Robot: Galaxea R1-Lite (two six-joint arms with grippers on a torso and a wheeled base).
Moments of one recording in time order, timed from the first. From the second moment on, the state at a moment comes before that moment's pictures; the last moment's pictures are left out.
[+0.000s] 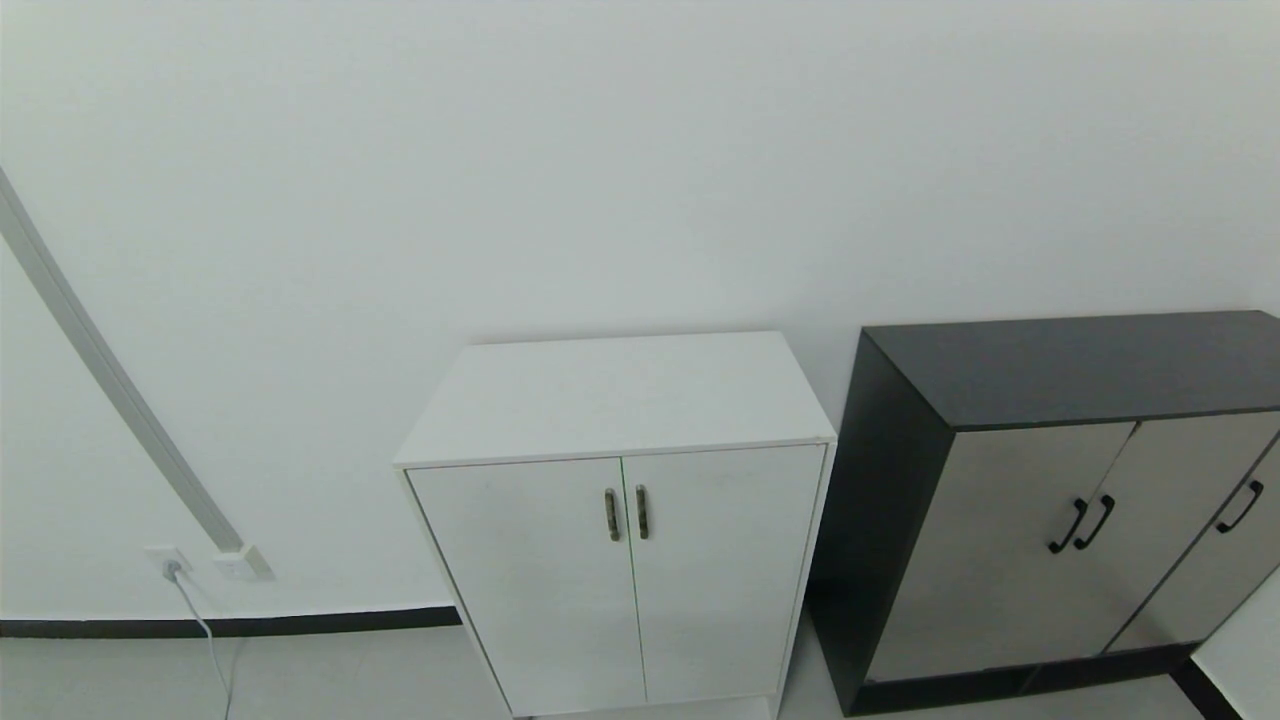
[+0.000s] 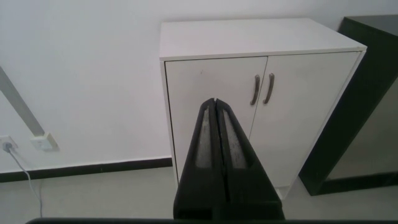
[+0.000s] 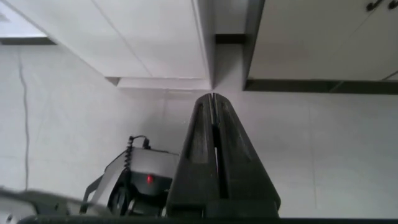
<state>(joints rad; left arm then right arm) 0.00 0.00 0.00 0.00 0.00 0.00 0.16 0.77 0.00 -0.28 0.06 0.08</state>
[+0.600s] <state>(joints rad) 0.00 0.00 0.00 0.00 0.00 0.00 0.16 0.36 -0.01 -0.02 0.01 -0.02</state>
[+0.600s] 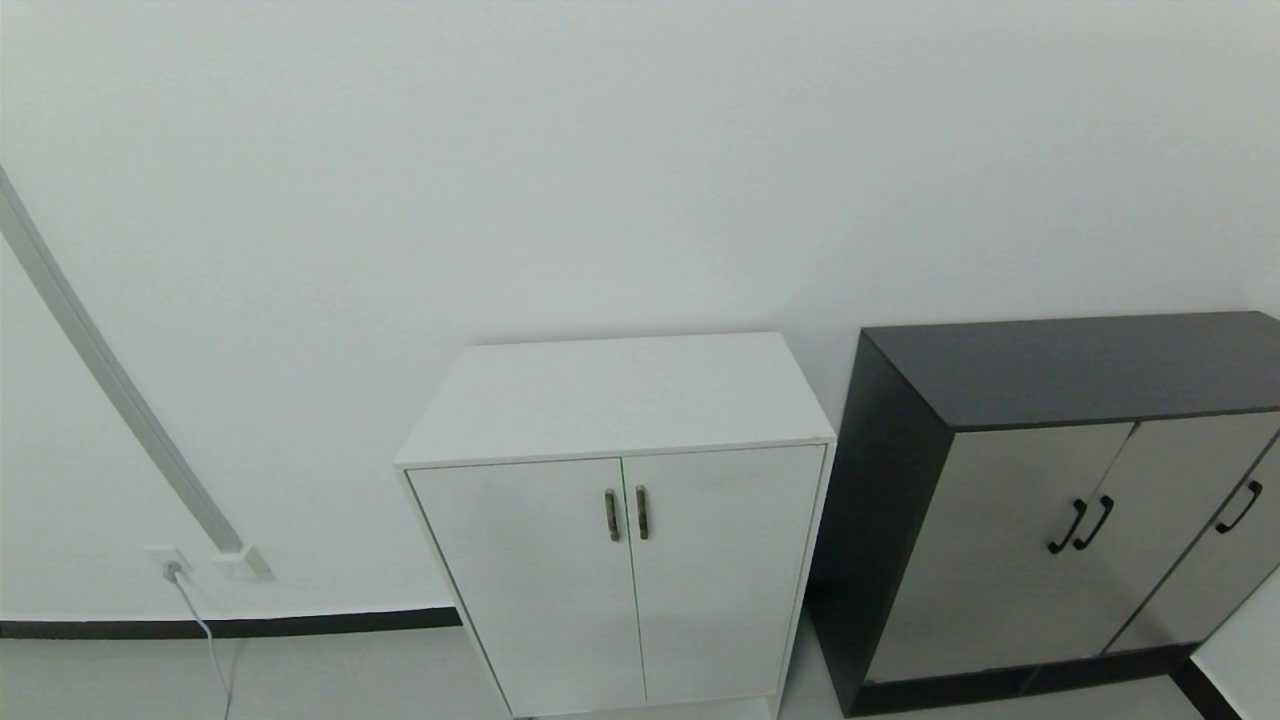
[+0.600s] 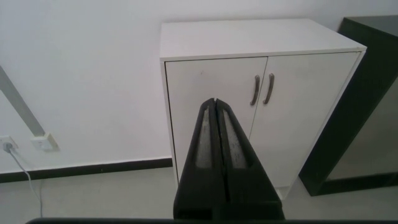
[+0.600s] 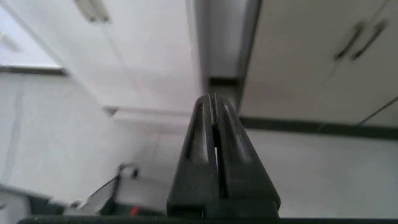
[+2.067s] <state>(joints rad) 0.00 0.00 0.00 0.00 0.01 0.00 0.01 0.08 0.00 0.00 0.00 0.00</state>
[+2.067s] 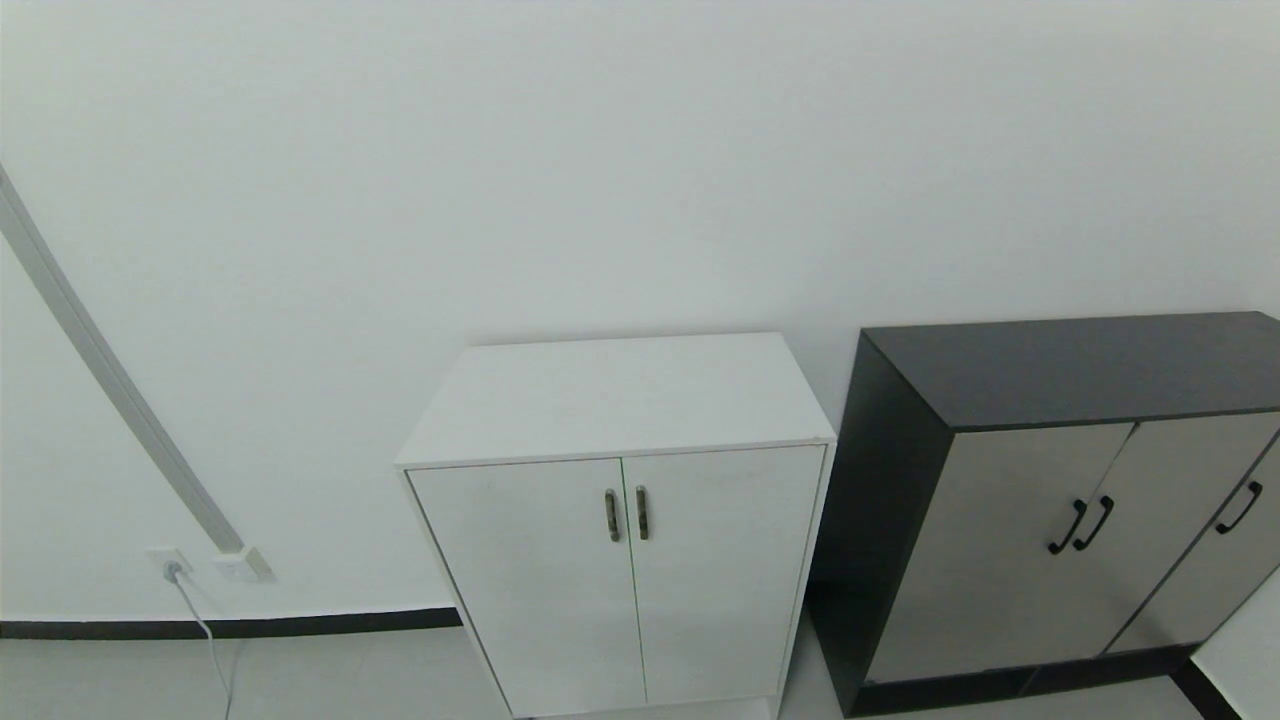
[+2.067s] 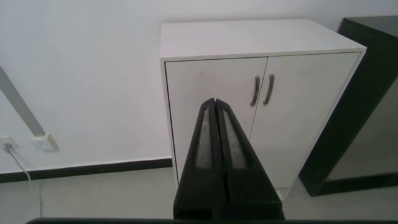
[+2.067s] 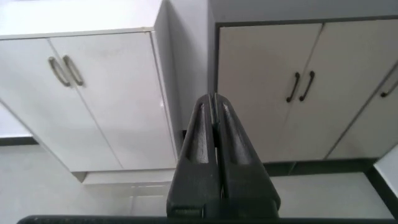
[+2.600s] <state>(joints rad) 0.00 0.00 0.00 0.00 0.01 0.00 0.01 0.05 0.00 0.00 0.01 0.01</state>
